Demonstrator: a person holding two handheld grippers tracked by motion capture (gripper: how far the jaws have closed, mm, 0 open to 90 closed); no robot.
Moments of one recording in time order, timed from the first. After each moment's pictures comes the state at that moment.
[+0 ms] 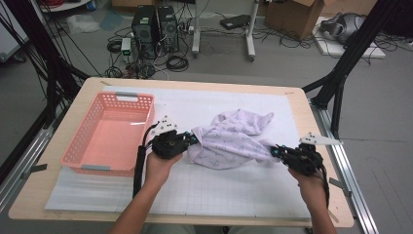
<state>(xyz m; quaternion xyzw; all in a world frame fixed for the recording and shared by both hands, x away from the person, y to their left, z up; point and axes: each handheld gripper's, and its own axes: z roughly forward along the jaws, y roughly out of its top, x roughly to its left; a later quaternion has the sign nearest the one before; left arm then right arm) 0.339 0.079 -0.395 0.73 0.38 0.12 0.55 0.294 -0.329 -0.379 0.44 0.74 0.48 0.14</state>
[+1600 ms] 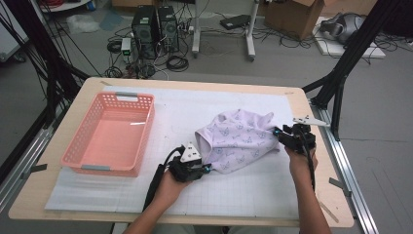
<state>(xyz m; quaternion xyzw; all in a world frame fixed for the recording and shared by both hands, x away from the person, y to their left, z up) 0.299 0.032 -0.446 0.84 0.27 0.14 0.45 0.357 -0.334 -0.392 0.53 0.70 0.39 0.27</state>
